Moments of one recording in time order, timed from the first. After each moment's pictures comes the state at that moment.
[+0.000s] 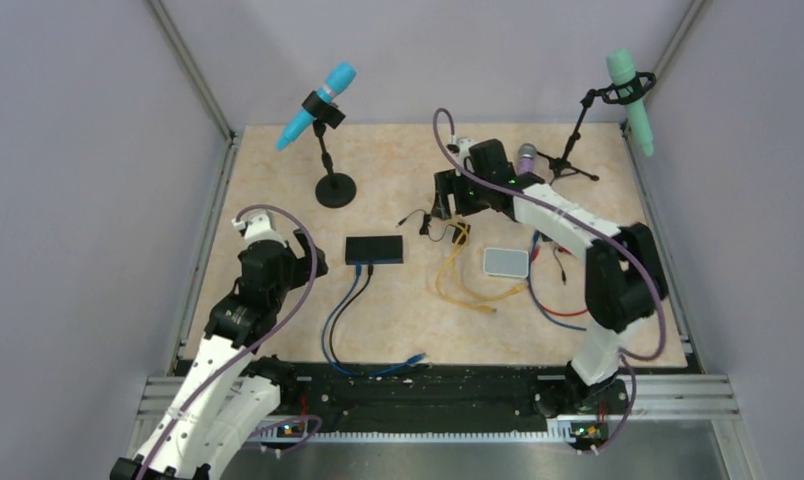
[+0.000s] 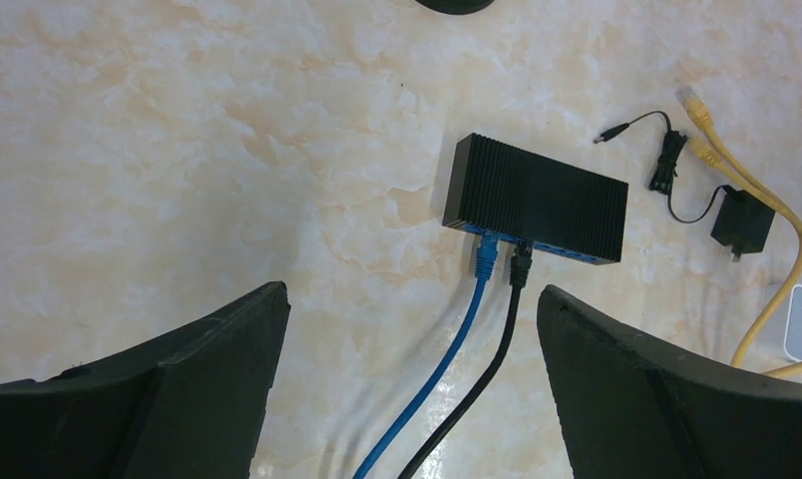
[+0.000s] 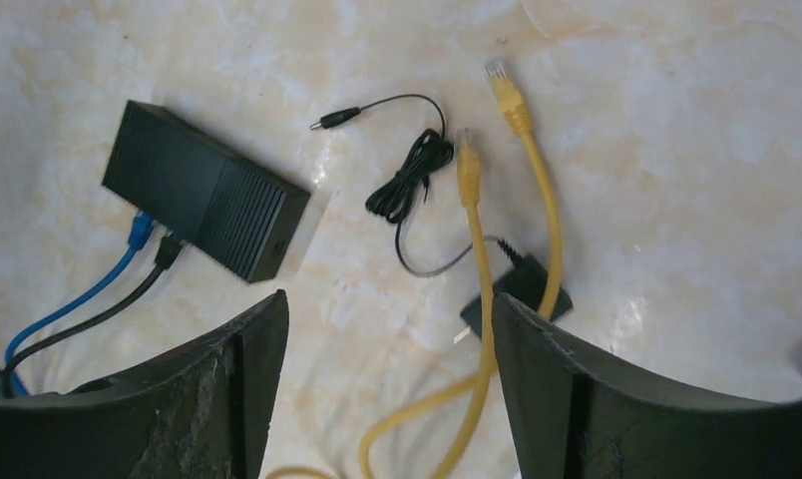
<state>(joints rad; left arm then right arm) -0.30 0.63 0.63 -0.53 -0.28 -0.54 0.49 1.84 1.40 -0.34 -0.24 0.18</state>
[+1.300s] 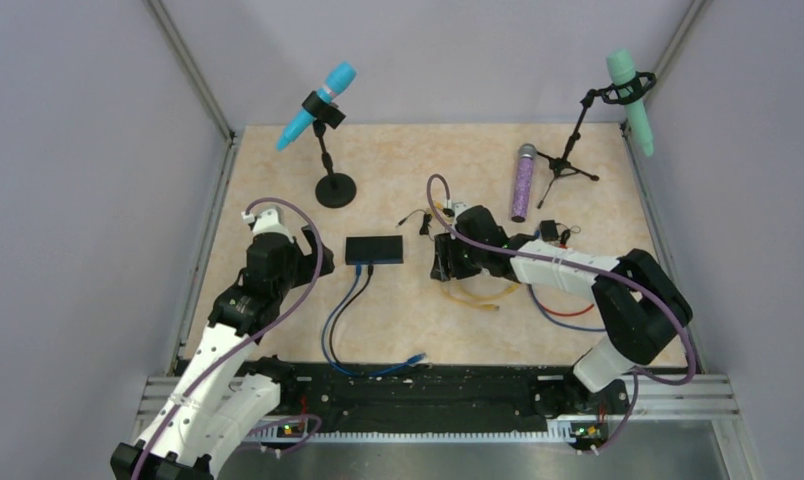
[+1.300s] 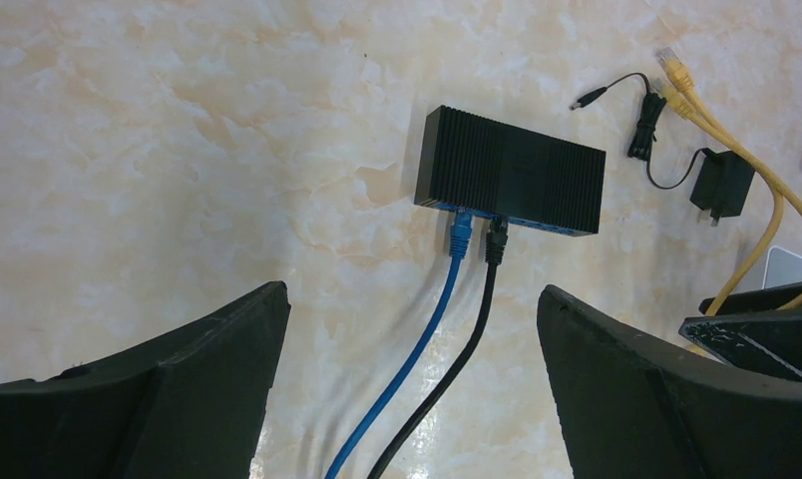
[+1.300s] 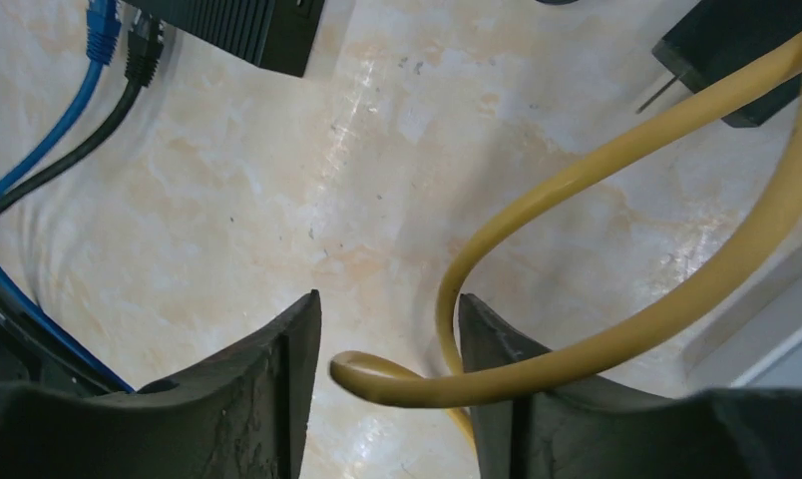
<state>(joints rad) -0.30 0.72 0.66 -0.53 -0.19 -0.55 0.68 1.56 0.86 -0.13 -0.16 0.42</state>
